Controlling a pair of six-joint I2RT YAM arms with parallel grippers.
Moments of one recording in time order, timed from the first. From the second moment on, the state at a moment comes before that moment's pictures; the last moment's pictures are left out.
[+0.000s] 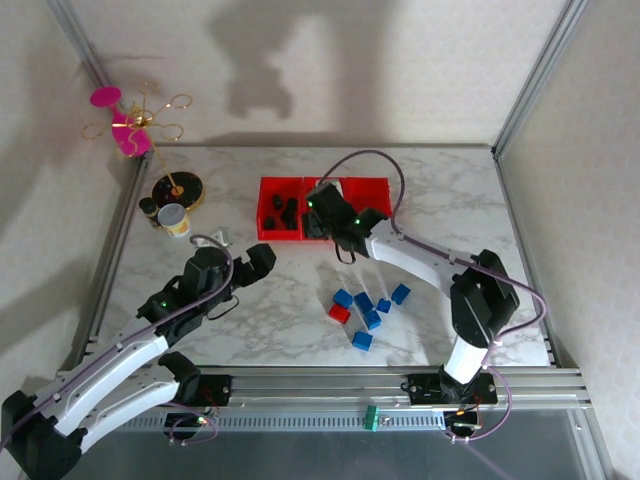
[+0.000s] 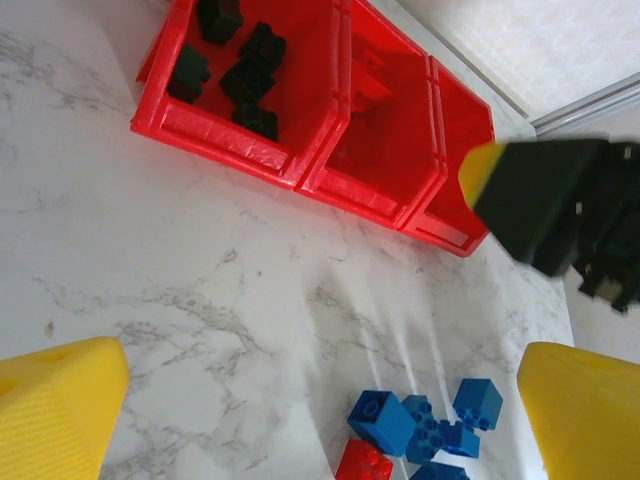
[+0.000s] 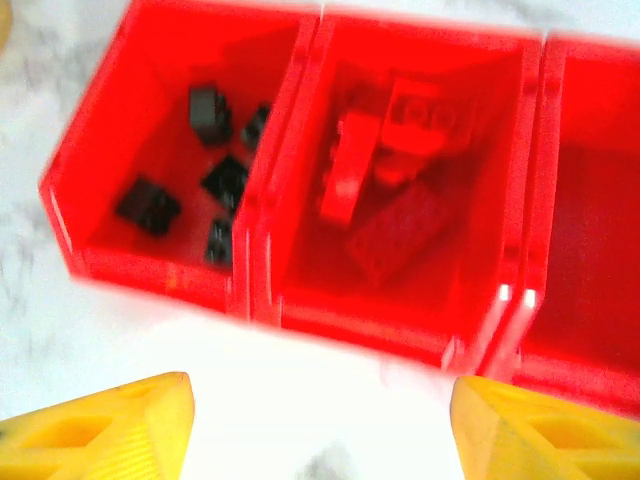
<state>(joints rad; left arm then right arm) -0.60 0.76 0.57 -0.33 -0.13 -0.93 0.85 1.71 1.35 -0.50 0.31 0.46</state>
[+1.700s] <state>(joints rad) -0.70 0.62 0.41 -0.40 -0.15 -1.06 1.17 1.65 0.89 -0.55 0.17 0.66</state>
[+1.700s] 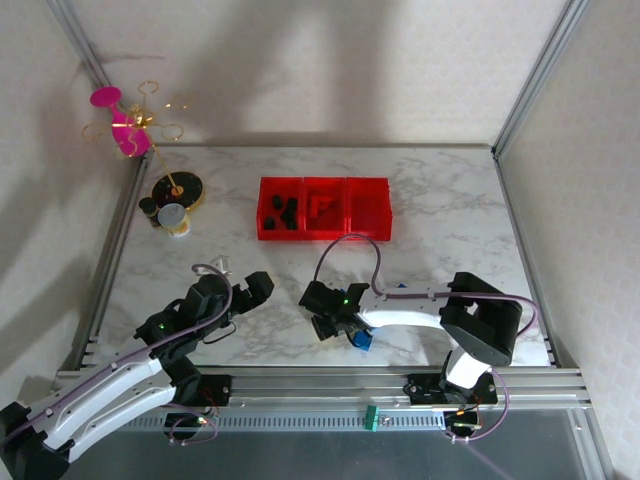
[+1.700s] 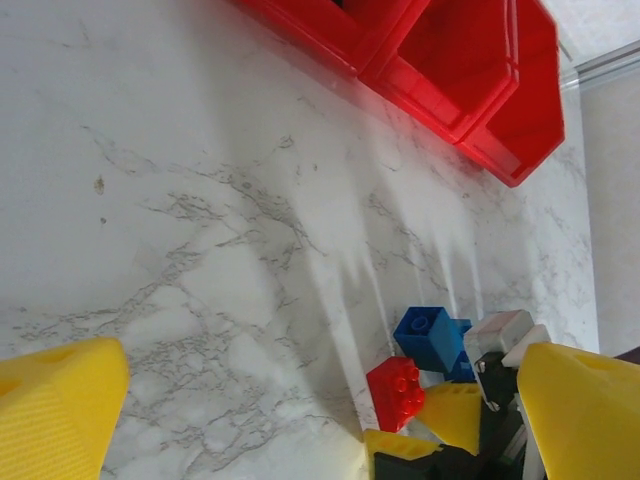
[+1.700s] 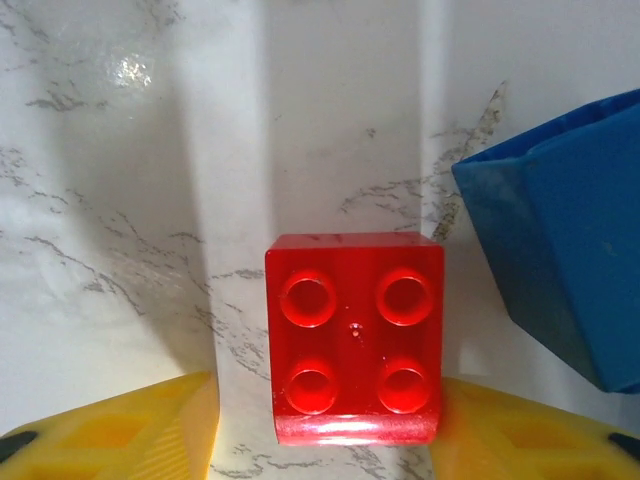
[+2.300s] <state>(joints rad) -0.70 0.64 0.43 -0.40 -0.15 -1.05 1.16 1.68 0.94 -0.56 0.21 0.67</state>
